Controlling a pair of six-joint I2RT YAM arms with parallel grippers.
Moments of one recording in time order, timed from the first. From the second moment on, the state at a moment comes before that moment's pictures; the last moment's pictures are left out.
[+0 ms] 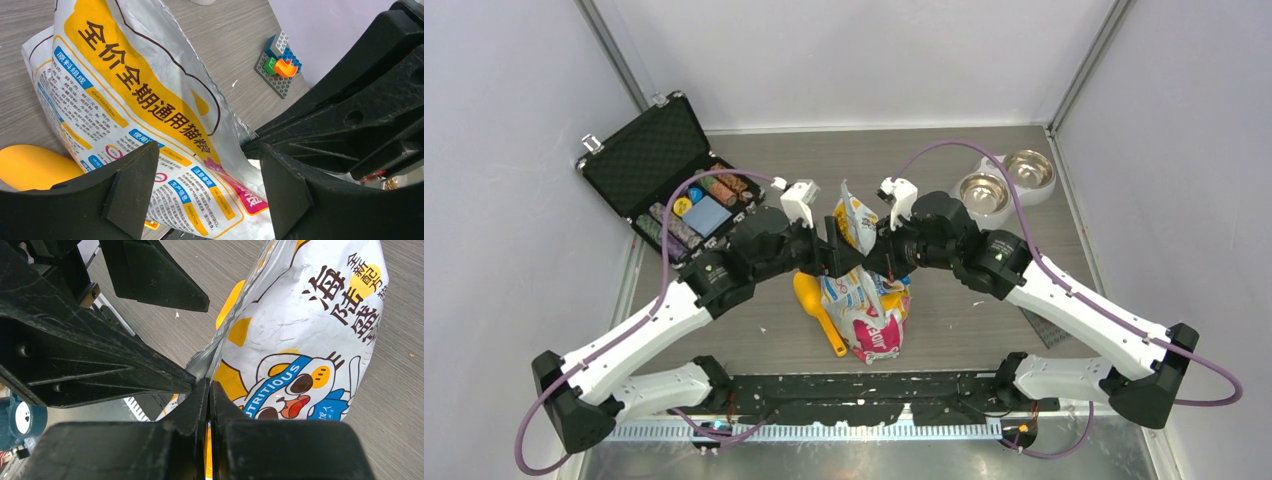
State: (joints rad) left arm -0.83 1.01 0.99 -0.35 0.09 -0.63; right arm 0.90 1.15 1.20 -0.59 -0.12 0.39
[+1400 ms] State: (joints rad) left arm -0.97 1.20 1.23 -0.57 -0.12 -0.63; right arm 0.92 1.14 1.18 -0.59 -0.08 0.37
